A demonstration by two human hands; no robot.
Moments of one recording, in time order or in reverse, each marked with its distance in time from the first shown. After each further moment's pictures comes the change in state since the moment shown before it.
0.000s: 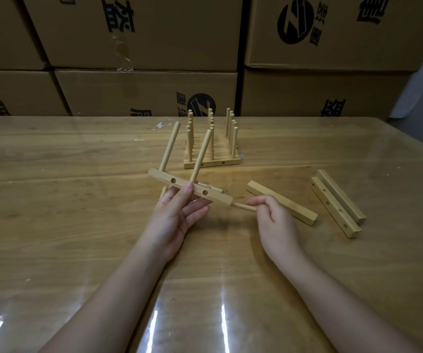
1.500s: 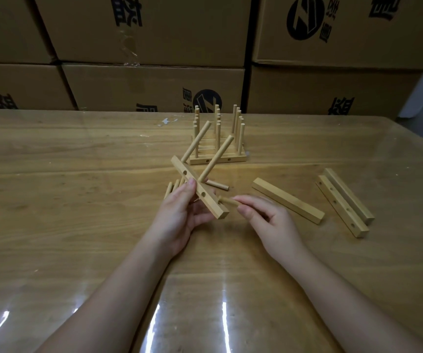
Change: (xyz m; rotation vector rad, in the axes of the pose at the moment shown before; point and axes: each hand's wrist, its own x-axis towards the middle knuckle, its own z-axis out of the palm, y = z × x) left_hand 0.006 -0.003 -0.006 0.084 -0.106 -0.025; right_hand -0.009 -0.014 -0.002 0.212 -0.246 -0.305
